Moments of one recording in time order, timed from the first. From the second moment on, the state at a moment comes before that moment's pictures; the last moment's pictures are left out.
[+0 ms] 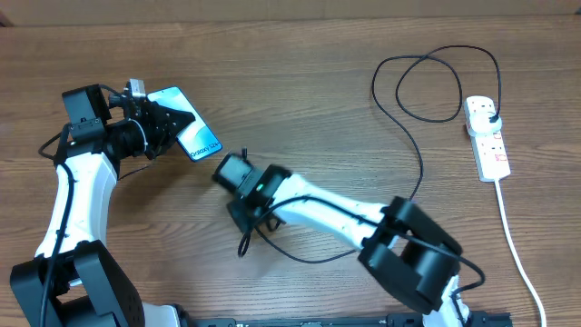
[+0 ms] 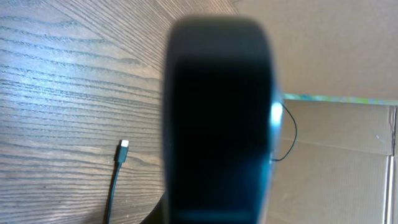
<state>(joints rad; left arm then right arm) 0.28 1.61 1.10 -0.44 0.87 -0.57 0.98 2.06 1.47 -0.71 -0.04 0.42</state>
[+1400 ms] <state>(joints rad) 0.36 1.61 1.10 -0.51 0.86 -0.54 0.55 2.10 1.51 -1.23 0.15 0.40</state>
